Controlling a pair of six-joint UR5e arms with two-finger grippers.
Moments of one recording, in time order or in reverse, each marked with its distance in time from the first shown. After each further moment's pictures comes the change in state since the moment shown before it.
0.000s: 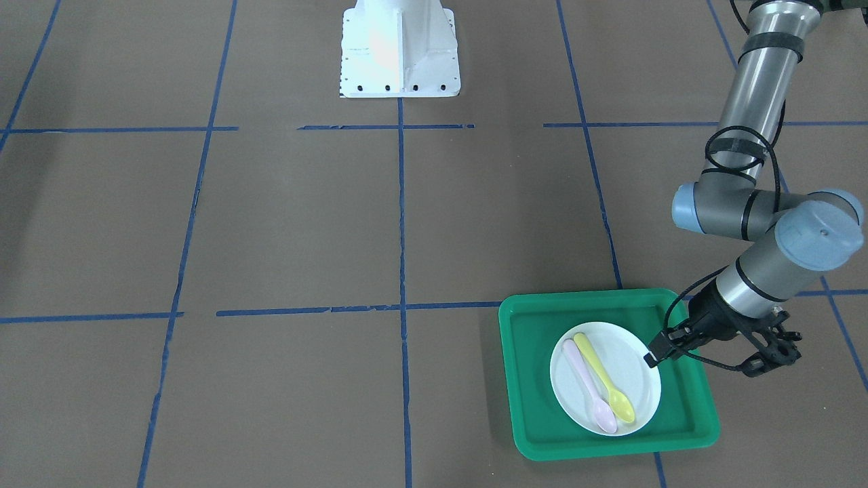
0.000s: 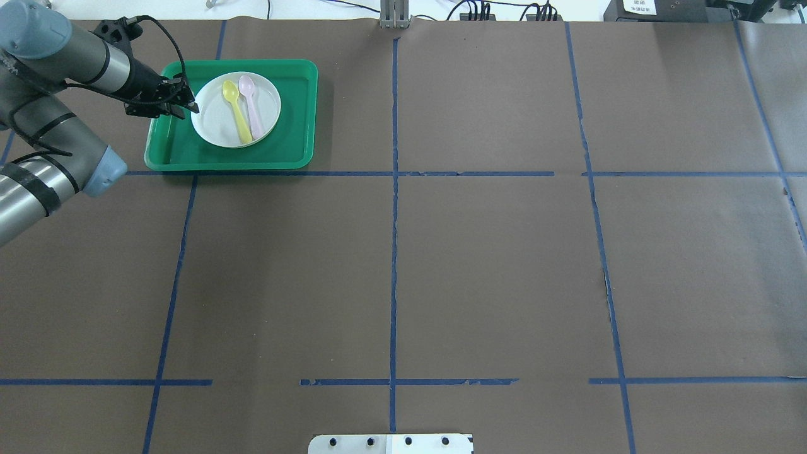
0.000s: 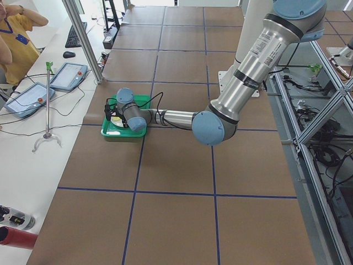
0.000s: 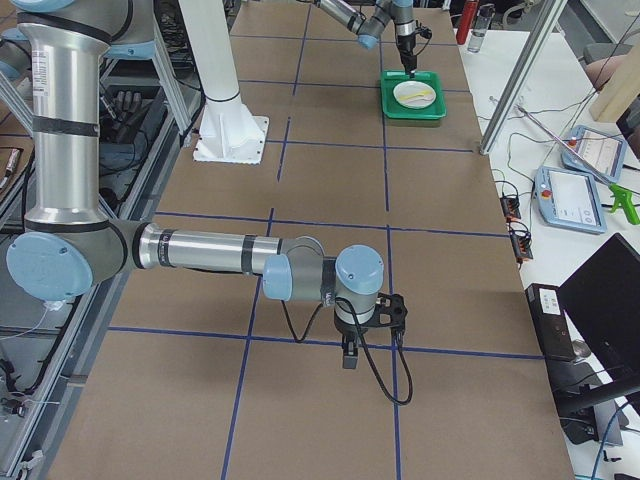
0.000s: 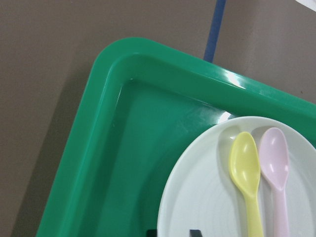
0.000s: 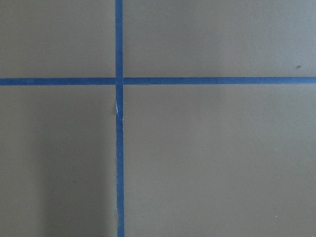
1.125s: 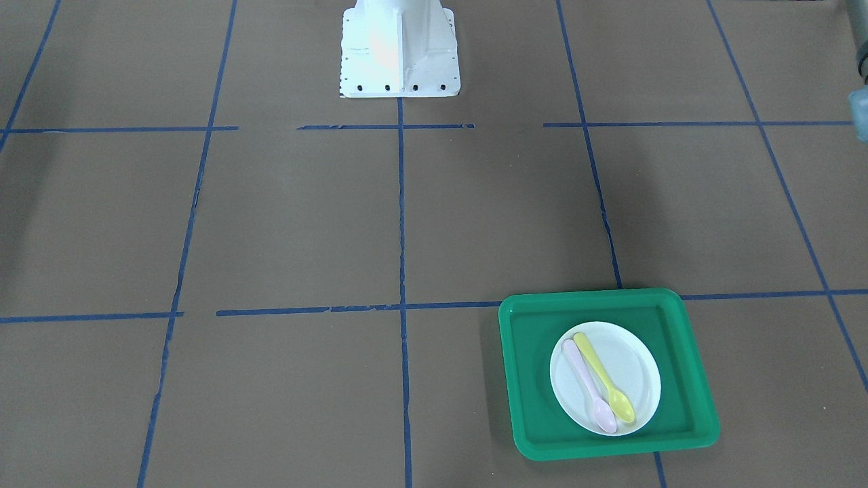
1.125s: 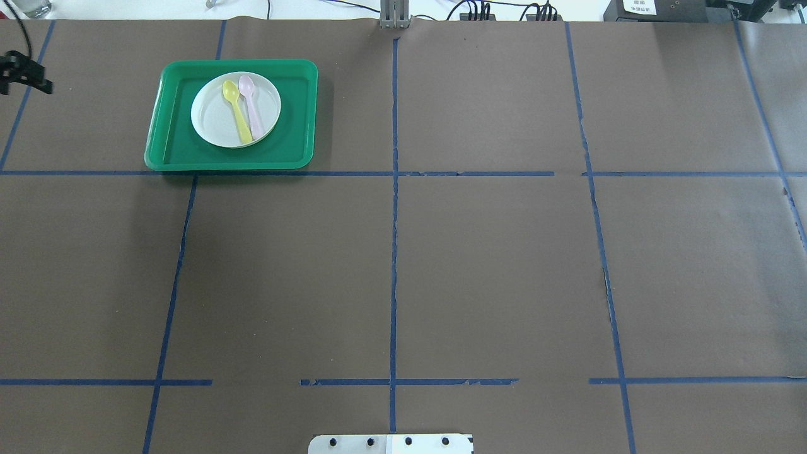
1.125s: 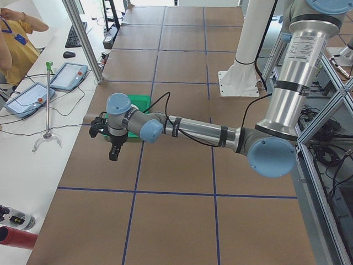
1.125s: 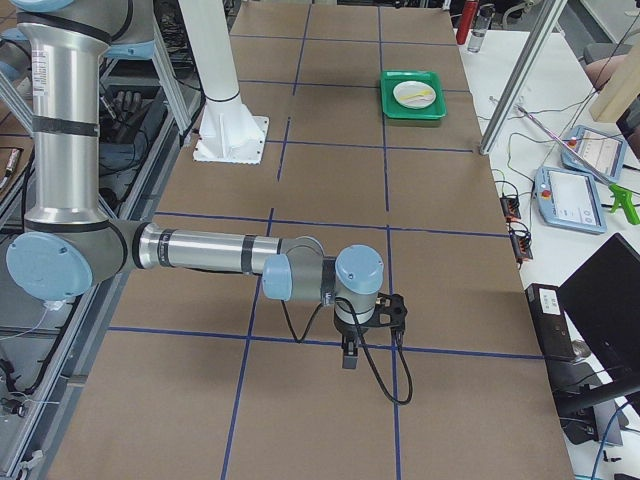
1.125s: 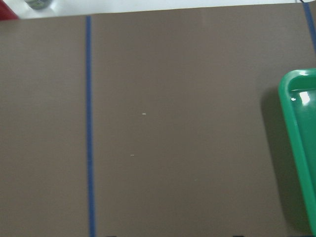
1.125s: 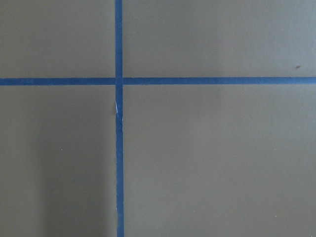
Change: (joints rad) left arm -0.441 0.335 -0.455 0.658 -0.082 1.049; right arm 0.000 0.000 0.000 0.000 -0.001 0.000
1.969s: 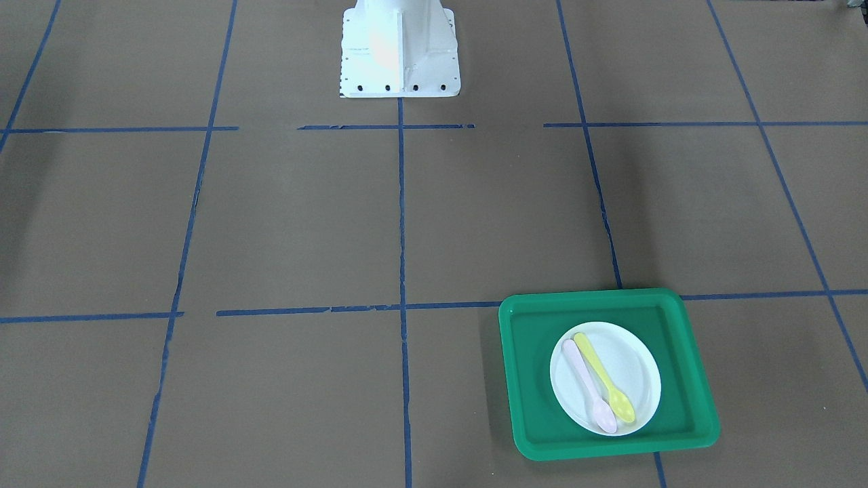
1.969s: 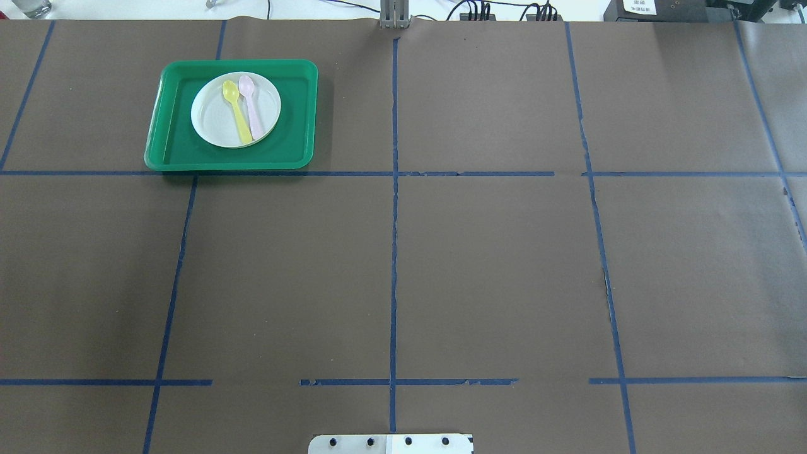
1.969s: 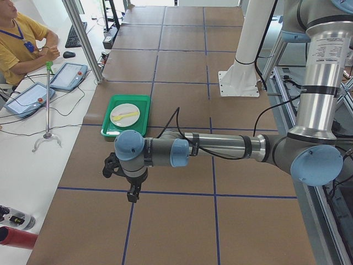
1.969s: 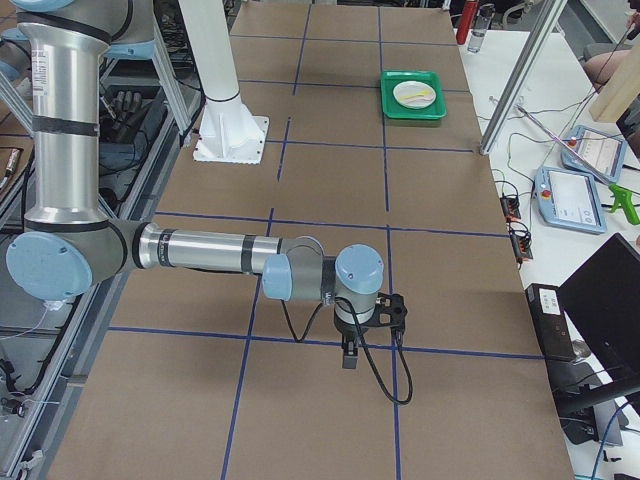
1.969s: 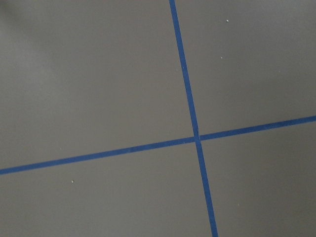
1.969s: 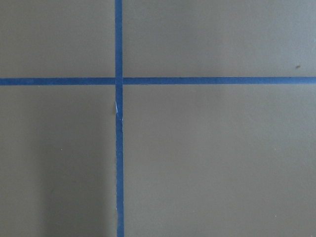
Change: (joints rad) left arm -0.174 0.186 -0.049 0.284 -0.124 0.425; right arm 0.000 0.000 0.000 0.000 0.000 0.000
